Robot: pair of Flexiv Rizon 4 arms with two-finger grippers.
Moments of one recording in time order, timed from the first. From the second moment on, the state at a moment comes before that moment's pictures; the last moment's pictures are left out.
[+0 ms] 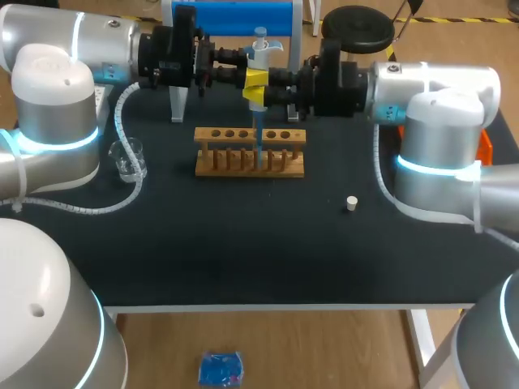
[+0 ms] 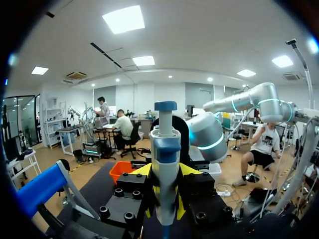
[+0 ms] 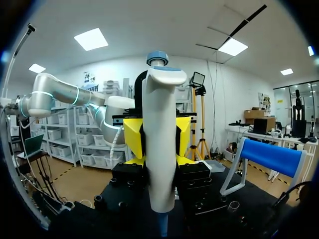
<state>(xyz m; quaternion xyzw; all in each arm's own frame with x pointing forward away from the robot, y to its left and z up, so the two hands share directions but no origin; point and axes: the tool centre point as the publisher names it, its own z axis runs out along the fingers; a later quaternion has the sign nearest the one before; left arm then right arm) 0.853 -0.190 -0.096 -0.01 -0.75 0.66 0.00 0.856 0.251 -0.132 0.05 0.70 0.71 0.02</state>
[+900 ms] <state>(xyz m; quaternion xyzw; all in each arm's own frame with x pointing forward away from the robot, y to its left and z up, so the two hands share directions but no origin) 0.851 -0.191 -0.095 -0.01 -0.75 0.66 0.00 0.859 0.243 -0.135 0.04 0.71 0.71 0.02</state>
